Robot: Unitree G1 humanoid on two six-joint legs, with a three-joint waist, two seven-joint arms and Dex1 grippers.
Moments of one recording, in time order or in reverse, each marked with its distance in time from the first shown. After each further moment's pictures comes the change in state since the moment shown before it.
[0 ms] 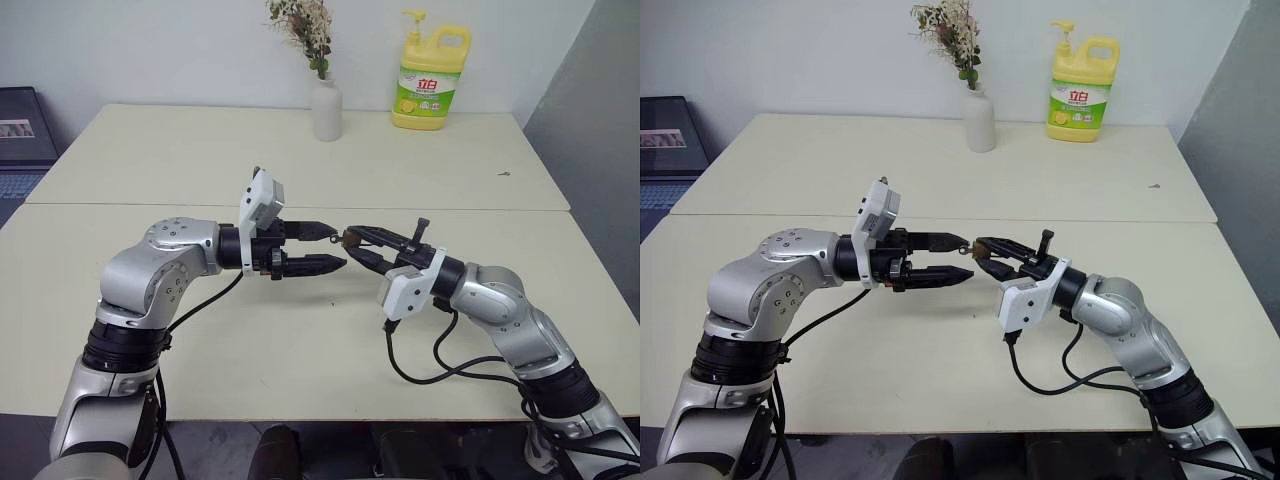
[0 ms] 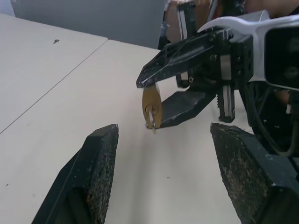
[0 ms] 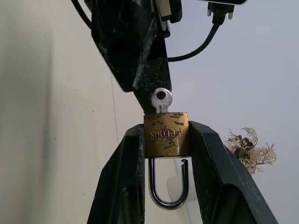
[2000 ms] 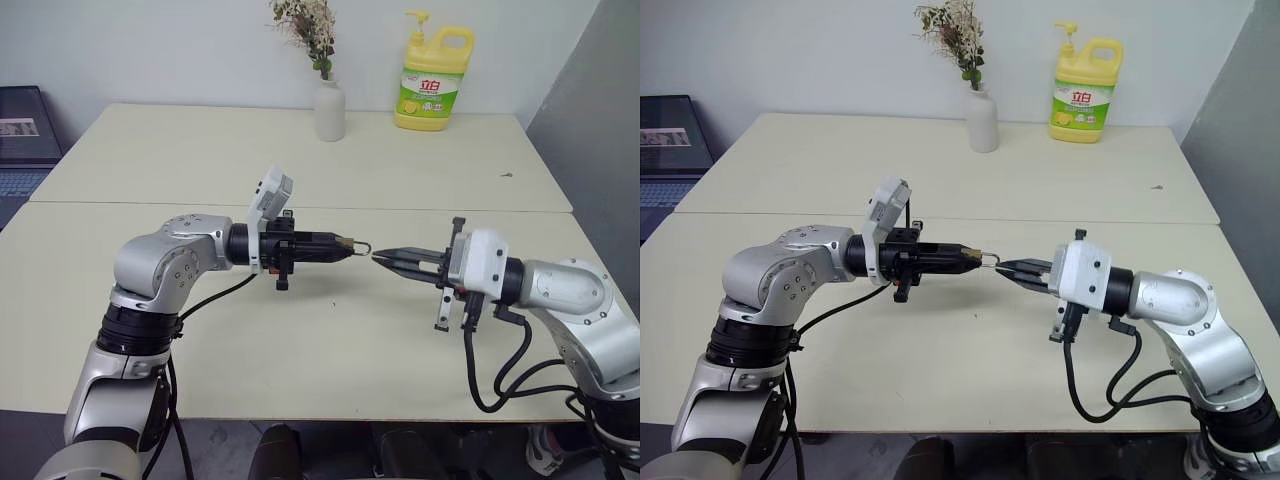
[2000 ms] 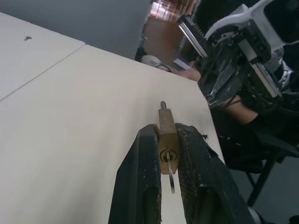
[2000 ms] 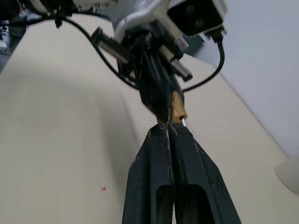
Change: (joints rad) left arm -0.074 -0.031 -0.022 0.084 -0.094 0.107 -0.091; right arm 0.030 -0.178 -0.195 -0.351 0.754 0.657 0.302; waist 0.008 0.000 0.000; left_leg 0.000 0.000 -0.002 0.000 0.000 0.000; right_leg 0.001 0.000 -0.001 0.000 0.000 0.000
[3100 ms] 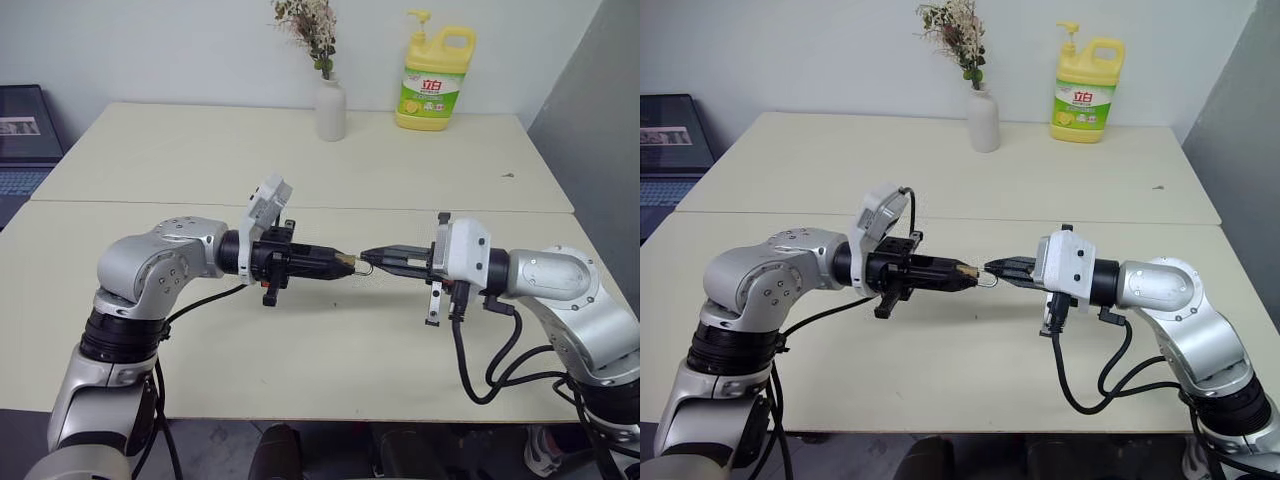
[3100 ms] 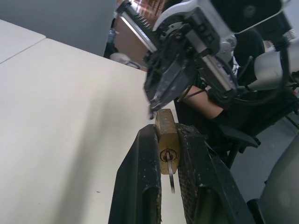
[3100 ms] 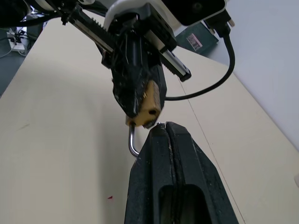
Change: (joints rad) left arm 0.024 0.068 0.001 -0.093 -0.094 0.067 -0.051; right arm -0.052 0.009 0.046 0.042 -0.034 0.037 0.046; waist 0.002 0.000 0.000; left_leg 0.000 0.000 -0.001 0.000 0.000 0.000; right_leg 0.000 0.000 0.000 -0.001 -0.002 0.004
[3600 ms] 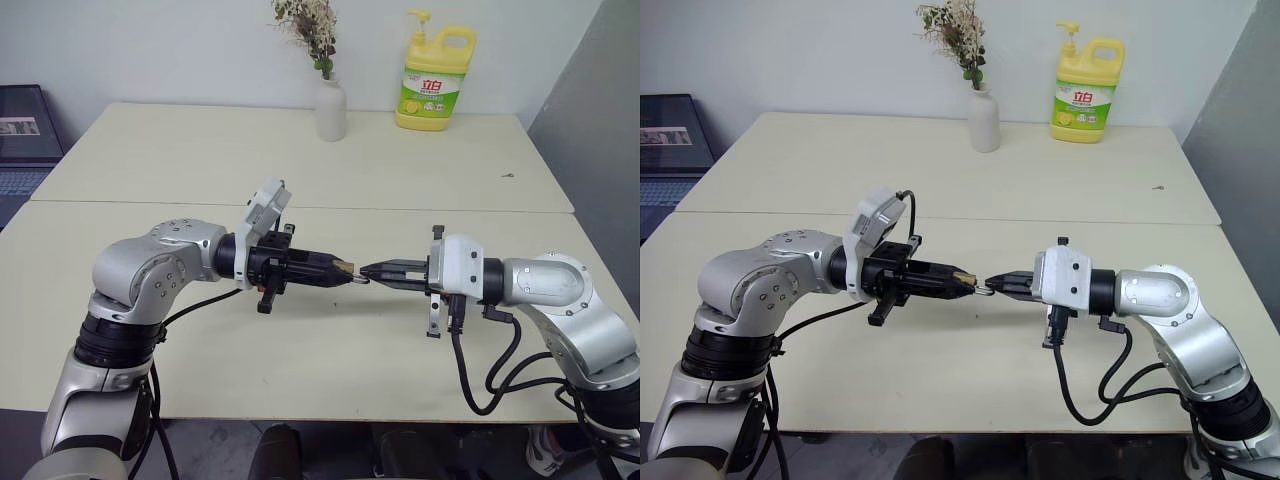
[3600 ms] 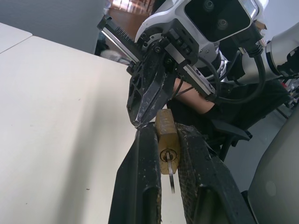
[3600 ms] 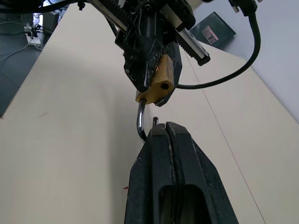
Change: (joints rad) left arm 0.015 0.006 0.000 -0.023 -0.003 -0.005 -0.015; right arm 0.029 -0.005 0.028 0.006 -0.017 -0.020 0.065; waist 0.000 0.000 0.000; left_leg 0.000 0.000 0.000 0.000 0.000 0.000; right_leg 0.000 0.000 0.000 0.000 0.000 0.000
